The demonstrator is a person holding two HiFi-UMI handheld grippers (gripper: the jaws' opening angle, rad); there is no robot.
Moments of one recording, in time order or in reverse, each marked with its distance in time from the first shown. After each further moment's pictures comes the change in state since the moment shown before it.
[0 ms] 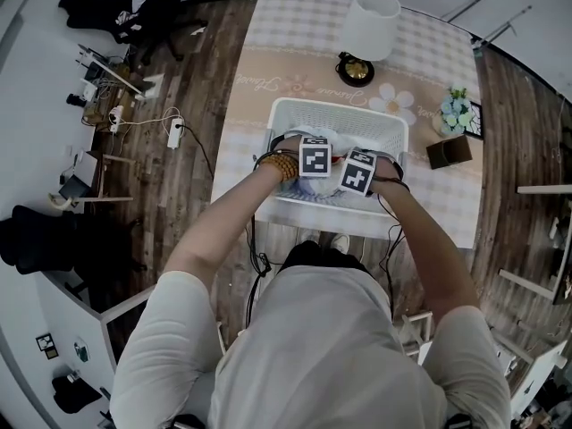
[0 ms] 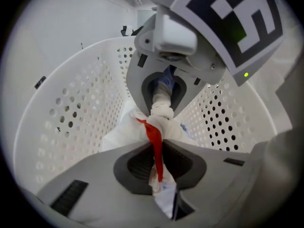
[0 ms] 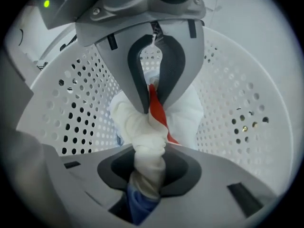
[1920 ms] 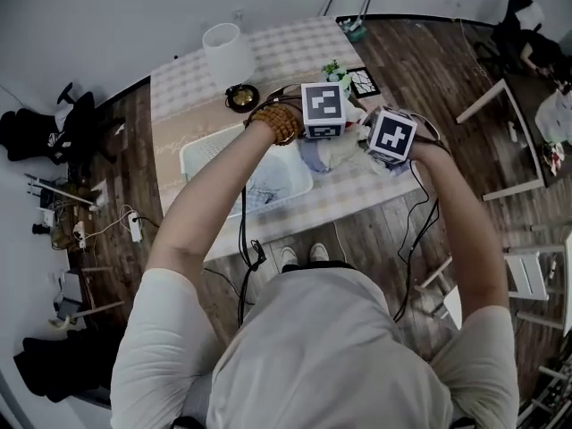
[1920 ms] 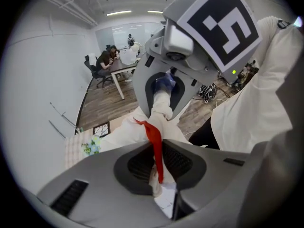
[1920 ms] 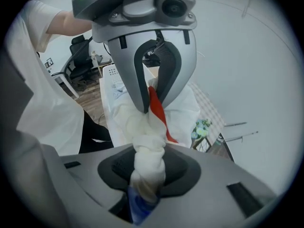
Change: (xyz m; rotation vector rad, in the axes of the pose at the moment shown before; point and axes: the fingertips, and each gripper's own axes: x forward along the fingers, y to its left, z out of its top) left arm -0.117 -0.033 0.335 0.429 -0.067 -0.043; right arm -0.286 0.024 -0.228 0.410 0.012 -0.293
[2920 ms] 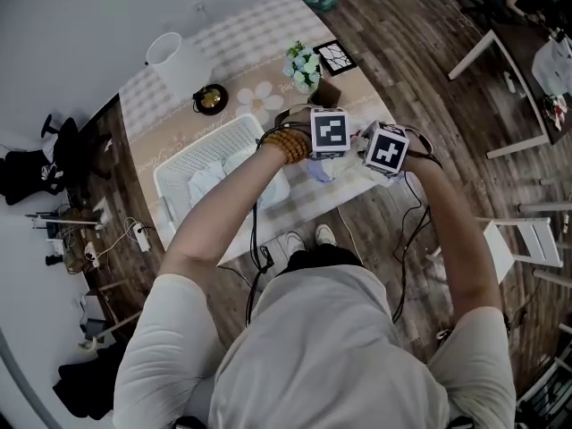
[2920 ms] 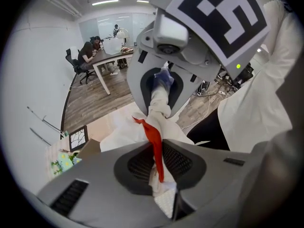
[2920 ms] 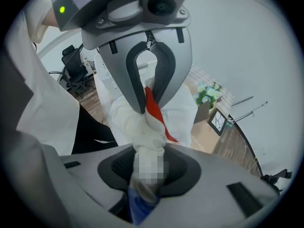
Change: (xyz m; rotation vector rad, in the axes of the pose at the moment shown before) left arm 0.139 -0.002 0.039 0.098 0.063 -0.119; right arm 0.084 0.025 -0.110 0.162 -0.012 0.117
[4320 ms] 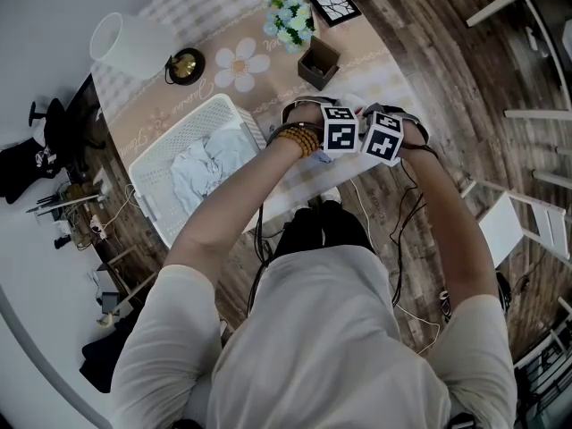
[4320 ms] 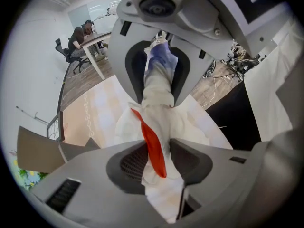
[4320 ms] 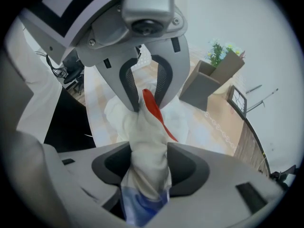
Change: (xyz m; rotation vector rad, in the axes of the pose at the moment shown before) left arm 0.178 0.030 -0.063 0.019 0.190 -0.028; right arm 0.158 -0.022 -0.064 0.014 0.021 0.054
